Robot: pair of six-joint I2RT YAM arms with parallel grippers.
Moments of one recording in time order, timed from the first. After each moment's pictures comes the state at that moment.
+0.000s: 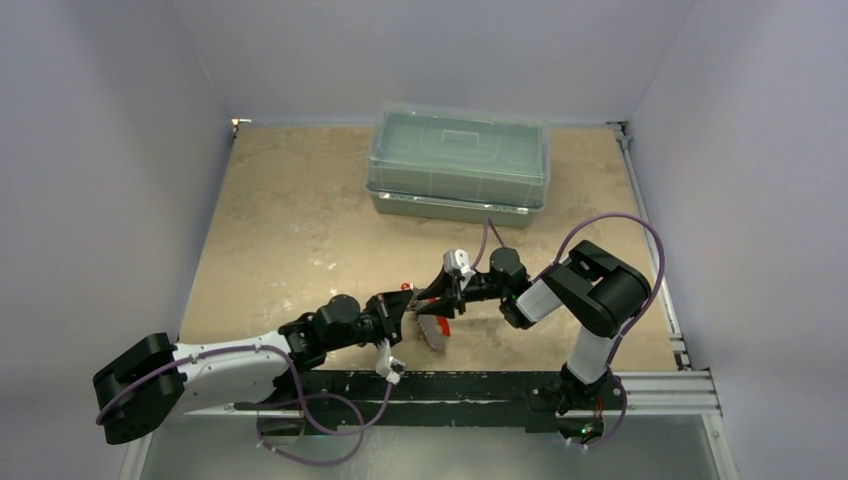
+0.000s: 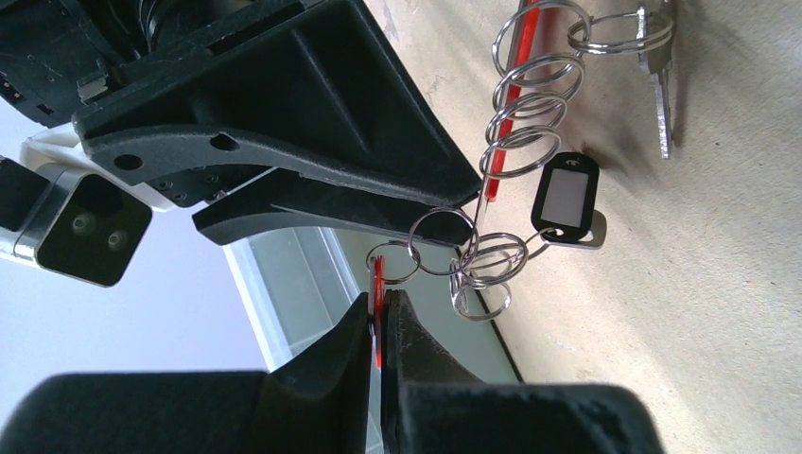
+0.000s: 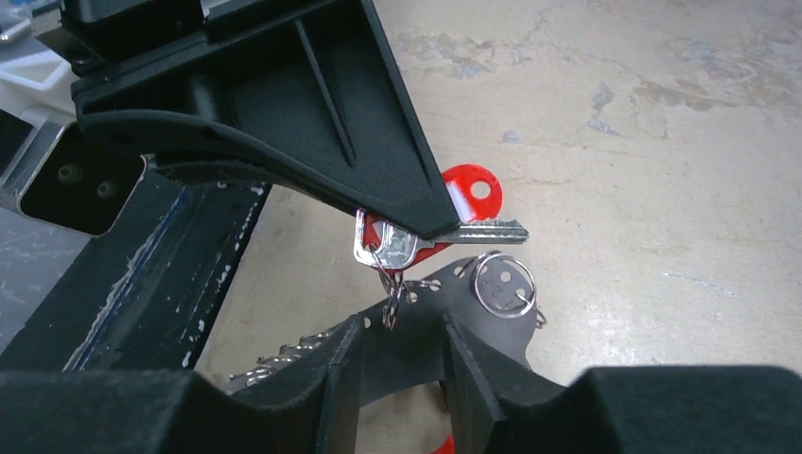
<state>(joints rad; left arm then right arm) -1.01 0.95 0.17 0.42 0.11 1.77 0.68 1.78 0.40 1.26 -0.96 -0.02</state>
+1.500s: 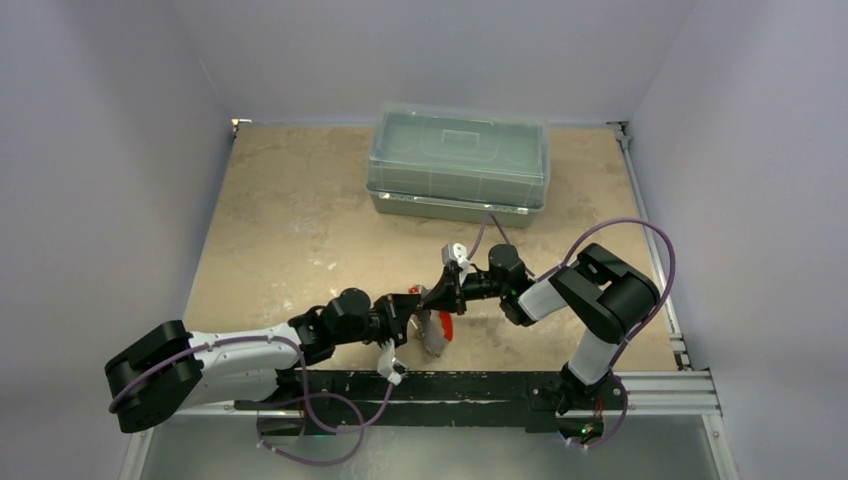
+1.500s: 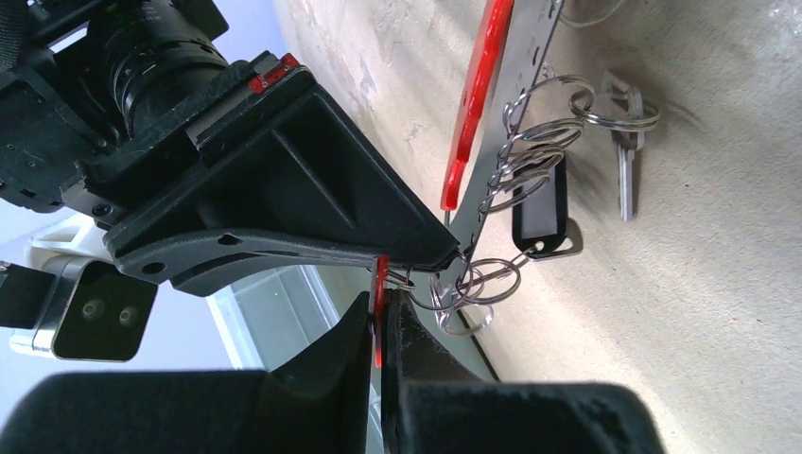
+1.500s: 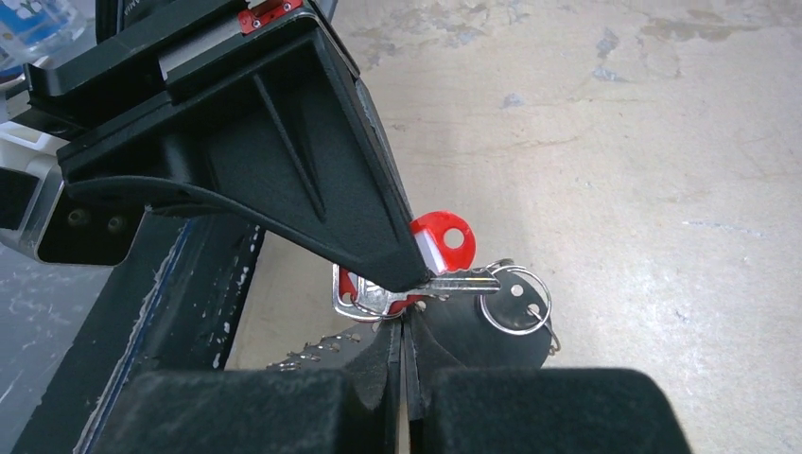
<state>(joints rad) -1.00 1.08 0.22 0.40 0.21 1.82 0.67 1.73 0.41 1.12 -0.94 0.07</state>
